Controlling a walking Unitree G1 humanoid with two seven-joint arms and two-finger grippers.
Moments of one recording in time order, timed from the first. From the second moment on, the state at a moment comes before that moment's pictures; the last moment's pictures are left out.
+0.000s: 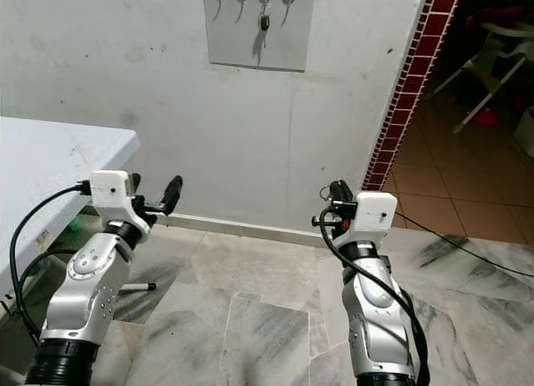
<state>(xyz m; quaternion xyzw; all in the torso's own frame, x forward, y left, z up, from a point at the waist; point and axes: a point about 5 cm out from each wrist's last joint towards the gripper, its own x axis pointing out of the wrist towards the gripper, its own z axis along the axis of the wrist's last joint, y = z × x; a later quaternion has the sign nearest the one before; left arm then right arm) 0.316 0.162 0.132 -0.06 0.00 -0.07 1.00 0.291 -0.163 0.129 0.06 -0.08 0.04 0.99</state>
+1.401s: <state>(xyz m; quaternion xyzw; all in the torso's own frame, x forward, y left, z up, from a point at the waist) 0.320 0.159 0.140 -0.08 -0.02 -0.10 0.99 0.302 -0.165 0.145 0.05 -0.11 0.05 0.99</state>
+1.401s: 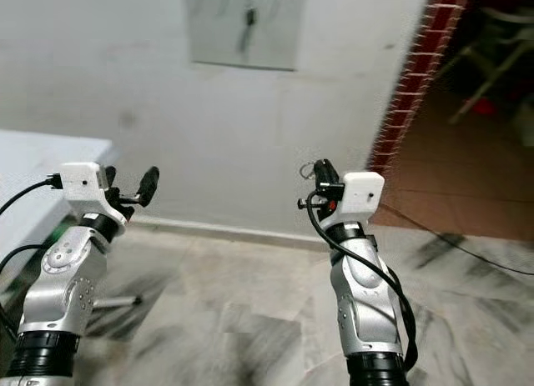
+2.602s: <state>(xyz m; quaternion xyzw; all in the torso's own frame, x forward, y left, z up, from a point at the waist) 0.320 0.159 0.140 -0.09 -0.02 -0.09 0.99 0.300 -0.162 0.142 0.06 -0.11 0.05 0.99</state>
